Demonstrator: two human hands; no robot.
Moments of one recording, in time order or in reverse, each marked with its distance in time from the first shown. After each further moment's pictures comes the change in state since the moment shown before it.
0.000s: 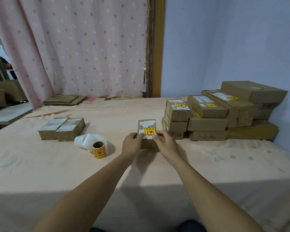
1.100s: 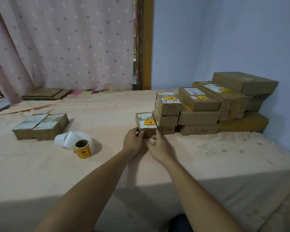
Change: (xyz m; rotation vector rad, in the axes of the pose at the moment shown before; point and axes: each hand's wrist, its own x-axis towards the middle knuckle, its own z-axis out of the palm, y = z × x) left_hand 0.037 -0.022 0.055 0.312 -0.098 0.220; right_hand 0.001 0.029 0.001 -0.309 -0.044 0.155
